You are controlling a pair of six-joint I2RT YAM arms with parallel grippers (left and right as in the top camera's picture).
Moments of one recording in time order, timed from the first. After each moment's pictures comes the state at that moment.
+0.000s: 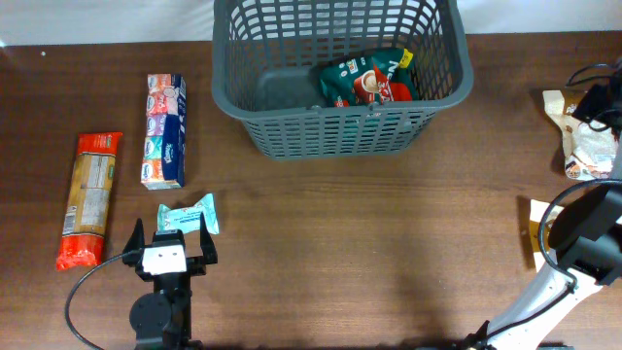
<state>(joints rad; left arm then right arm) 0.07 0.01 0.01 -0.08 -0.06 0.10 -0.48 2.17 2.16 -1.25 0.40 0.23</state>
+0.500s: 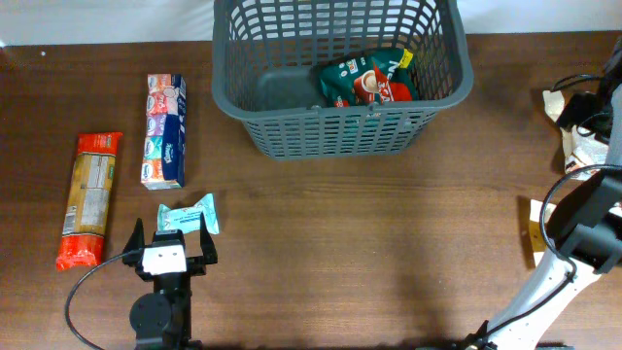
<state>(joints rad) 0.07 0.01 0.01 -0.08 -0.06 0.10 -0.48 2.27 2.16 -1.26 0.33 0.19</state>
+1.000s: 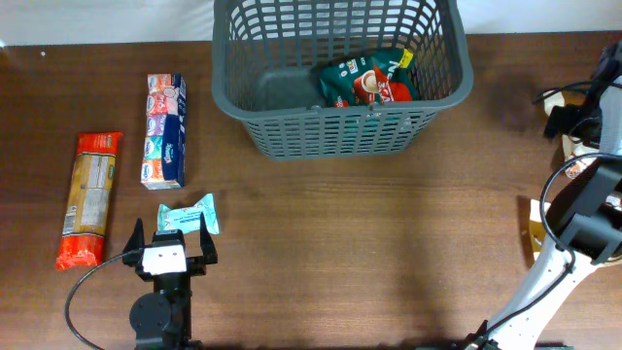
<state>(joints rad) 0.07 0.01 0.01 -0.08 -0.06 0.10 -0.48 2.36 2.16 -1.22 0.27 -0.03</state>
